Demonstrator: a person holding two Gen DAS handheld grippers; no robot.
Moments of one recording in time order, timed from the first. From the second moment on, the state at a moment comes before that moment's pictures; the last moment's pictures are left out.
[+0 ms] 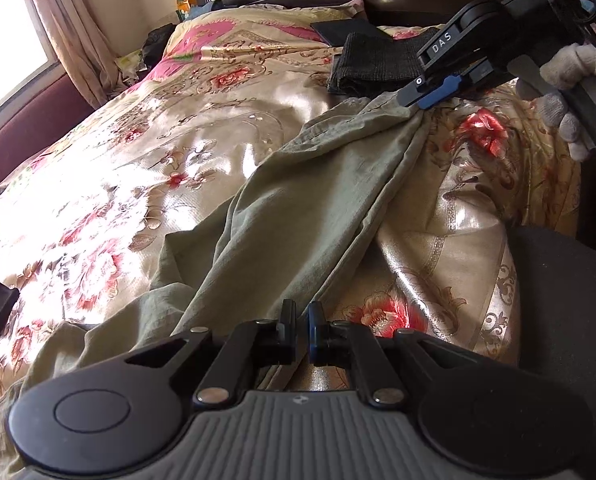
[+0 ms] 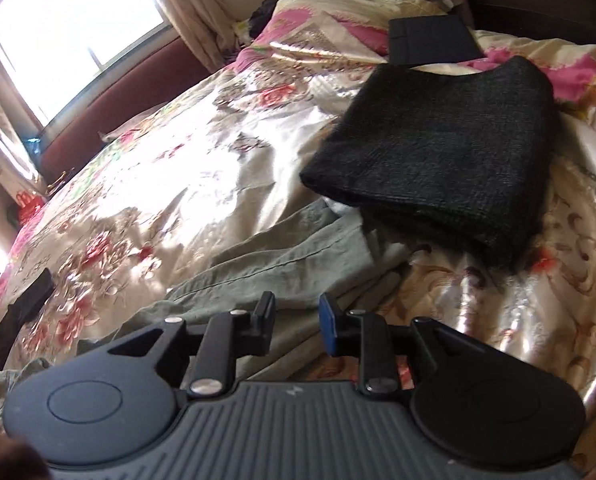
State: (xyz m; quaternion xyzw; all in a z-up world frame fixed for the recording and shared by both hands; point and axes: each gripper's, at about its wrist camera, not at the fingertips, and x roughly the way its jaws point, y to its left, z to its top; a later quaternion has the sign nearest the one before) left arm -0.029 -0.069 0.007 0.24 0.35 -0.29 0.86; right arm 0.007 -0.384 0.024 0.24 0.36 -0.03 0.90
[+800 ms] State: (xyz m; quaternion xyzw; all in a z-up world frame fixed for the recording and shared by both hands) left arm -0.021 -0.057 0.005 0.21 0.36 -0.28 0.86; right arm 0.131 -0.370 0.044 0.20 0.35 -0.02 0.92
